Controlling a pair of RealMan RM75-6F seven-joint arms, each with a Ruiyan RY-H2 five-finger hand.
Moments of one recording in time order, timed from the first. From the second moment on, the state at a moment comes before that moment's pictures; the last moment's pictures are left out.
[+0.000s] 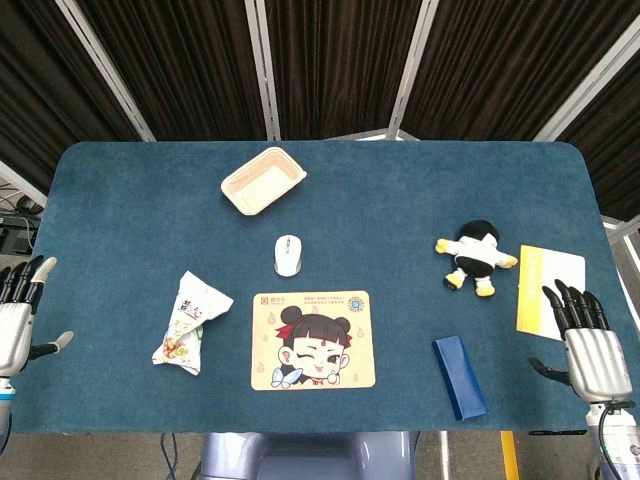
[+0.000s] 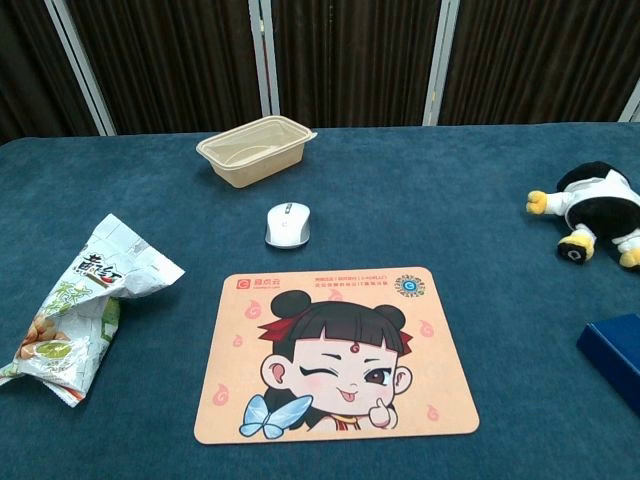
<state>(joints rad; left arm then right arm) -0.13 -1.13 -0.09 -1.67 1.38 1.45 0.15 0.09 -1.13 0.06 -1.61 -1.49 1.46 -0.08</state>
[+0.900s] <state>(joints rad) -0.13 -1.13 -0.09 -1.67 1.38 1.45 0.16 0.09 -1.13 0.06 -1.61 -1.49 1.46 -0.09</state>
